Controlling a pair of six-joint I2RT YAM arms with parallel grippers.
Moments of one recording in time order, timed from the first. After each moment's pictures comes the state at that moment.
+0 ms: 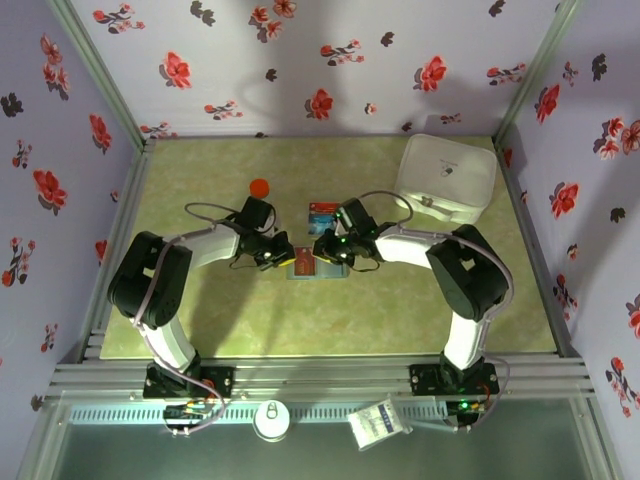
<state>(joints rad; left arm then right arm) -0.48 1.74 0.95 -0.30 0.45 -0.78 0.66 1.84 1.02 -0.10 -0.43 0.91</state>
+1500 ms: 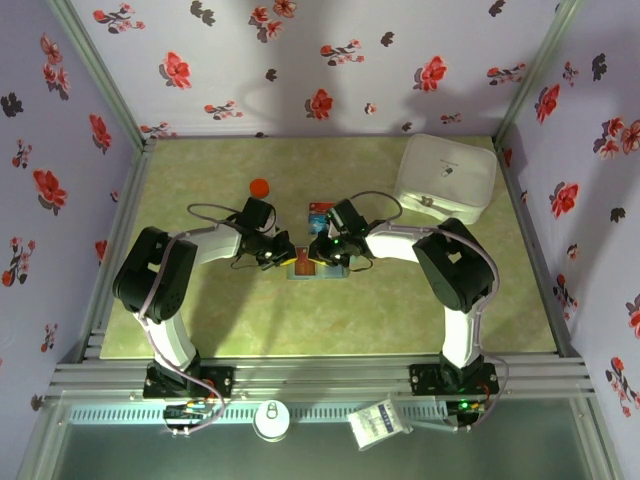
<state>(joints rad) -0.48 1.79 0.94 -0.24 0.48 -0.77 0.68 1.92 1.09 -0.15 -0.42 0.86</state>
